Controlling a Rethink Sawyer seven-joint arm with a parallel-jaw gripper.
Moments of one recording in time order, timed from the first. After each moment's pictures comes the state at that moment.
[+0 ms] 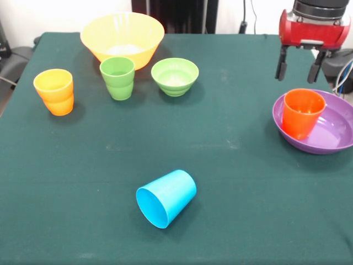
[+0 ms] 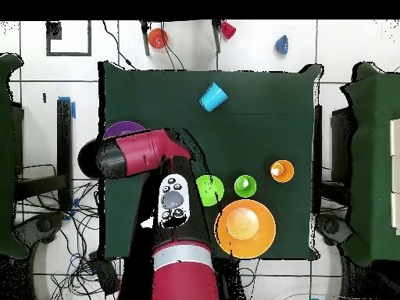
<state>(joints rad) 0.01 -0.64 0.08 1.53 -0.20 0.53 2.13</state>
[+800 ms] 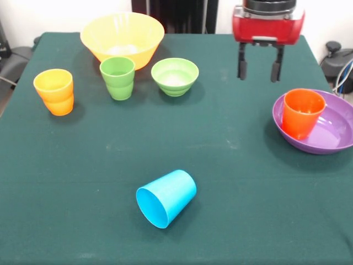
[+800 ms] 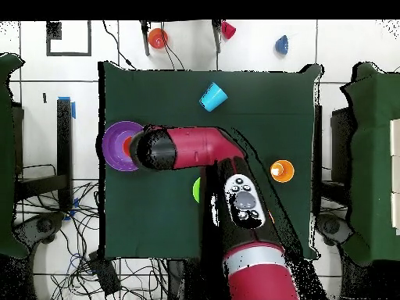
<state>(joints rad) -0.27 -0.70 0.25 1.63 -0.19 0.51 2.13</state>
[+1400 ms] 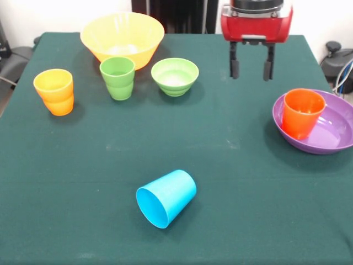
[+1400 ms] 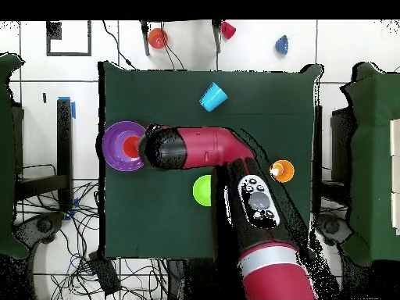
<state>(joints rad) -0.30 -0.71 0.29 1.64 -0.20 0.51 2.13</state>
